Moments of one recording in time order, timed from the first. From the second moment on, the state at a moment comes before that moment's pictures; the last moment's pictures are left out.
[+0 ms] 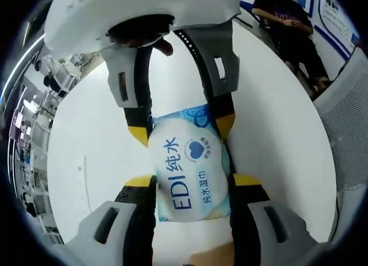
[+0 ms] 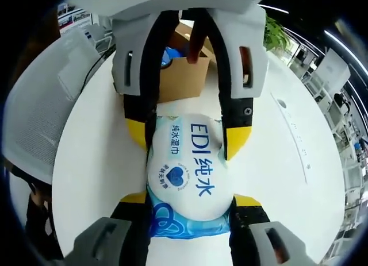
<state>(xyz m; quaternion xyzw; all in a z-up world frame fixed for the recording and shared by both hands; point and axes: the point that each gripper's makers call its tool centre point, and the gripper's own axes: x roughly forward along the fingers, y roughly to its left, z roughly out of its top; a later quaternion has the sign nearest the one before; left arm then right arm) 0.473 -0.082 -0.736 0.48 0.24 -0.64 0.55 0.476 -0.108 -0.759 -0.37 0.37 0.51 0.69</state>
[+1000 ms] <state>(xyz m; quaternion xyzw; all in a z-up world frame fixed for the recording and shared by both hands) 0.469 -0.056 -0.678 0.40 0.22 -0.62 0.63 0.448 -0.103 -0.714 -0.29 0.38 0.43 0.76</state>
